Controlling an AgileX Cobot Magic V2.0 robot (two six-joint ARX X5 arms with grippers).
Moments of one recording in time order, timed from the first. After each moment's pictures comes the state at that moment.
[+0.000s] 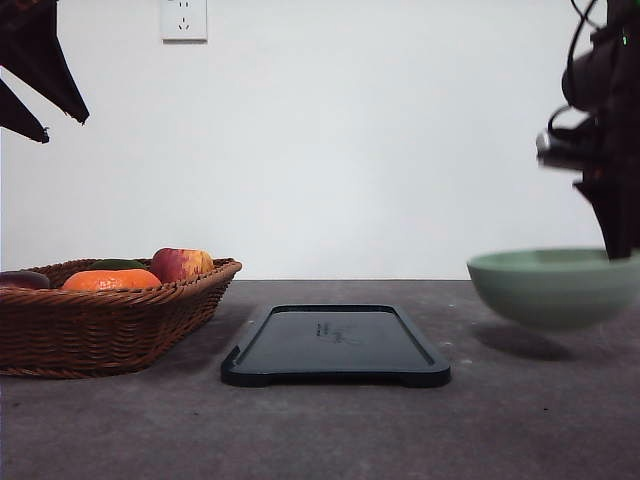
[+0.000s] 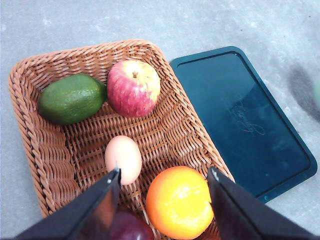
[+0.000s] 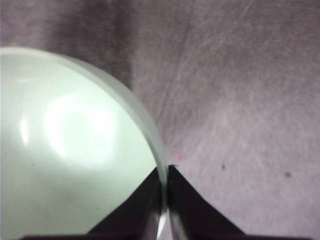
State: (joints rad) left_arx -0.07 1.16 1.02 -0.59 0.40 0.11; right_arx 0.05 1.82 1.53 -1.18 -0.16 0.02
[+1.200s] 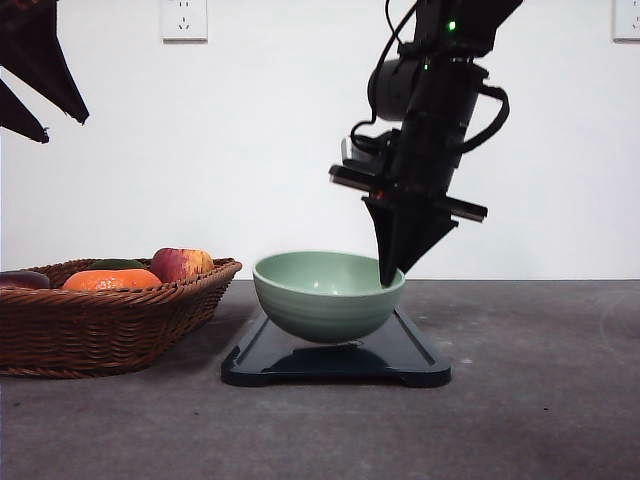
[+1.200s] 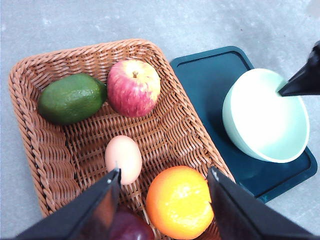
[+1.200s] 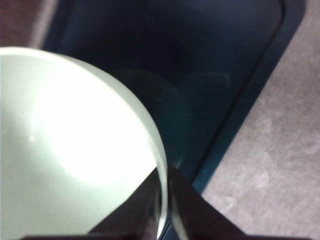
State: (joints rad) left_arx -0.07 1.16 1.02 -0.59 0.40 0.11; right_arx 0.45 2.07 1.71 -0.92 -0.21 0.12
